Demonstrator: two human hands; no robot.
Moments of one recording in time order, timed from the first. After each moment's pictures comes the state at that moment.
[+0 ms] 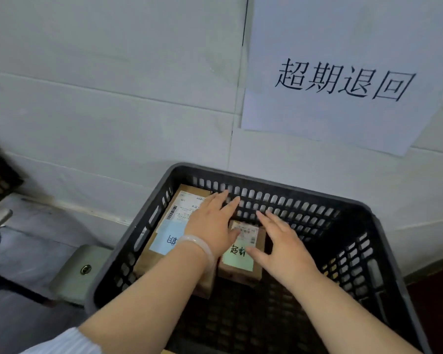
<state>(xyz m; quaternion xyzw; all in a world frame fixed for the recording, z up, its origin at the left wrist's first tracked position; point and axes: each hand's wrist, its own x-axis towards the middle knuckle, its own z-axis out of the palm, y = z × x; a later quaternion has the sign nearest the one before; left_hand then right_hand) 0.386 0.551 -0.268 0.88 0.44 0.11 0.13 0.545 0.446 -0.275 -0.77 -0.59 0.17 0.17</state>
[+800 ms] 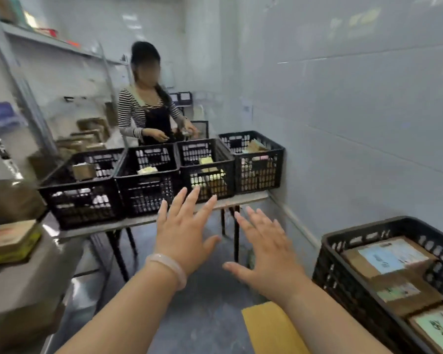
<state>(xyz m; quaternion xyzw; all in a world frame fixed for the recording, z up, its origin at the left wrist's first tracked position) 0.071 0.158 -0.143 0.50 0.84 0.13 -0.19 0.239 0.270 -0.173 -0.22 -0.95 0.08 0.21</state>
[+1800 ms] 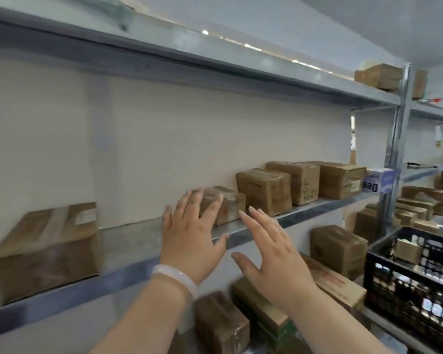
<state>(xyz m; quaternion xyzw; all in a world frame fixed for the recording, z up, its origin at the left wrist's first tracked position) -0.096 -0.365 -0.017 -0.09 0.92 0.00 -0.39 -0.161 -0.193 -0.049 0.39 -0.84 0.25 0.28</state>
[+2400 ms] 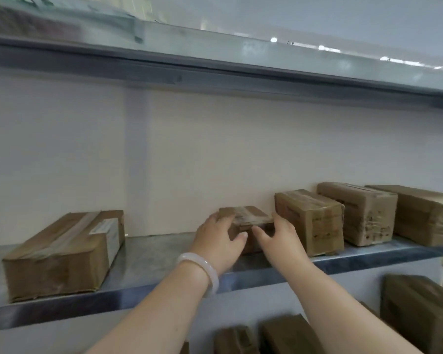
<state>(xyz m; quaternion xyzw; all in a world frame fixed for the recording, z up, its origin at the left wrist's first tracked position) -0.180 -0.375 0.008 -0.24 0.91 0.21 -0.28 -0.298 -0.270 -0.006 0.33 -0.81 0.48 0.04</state>
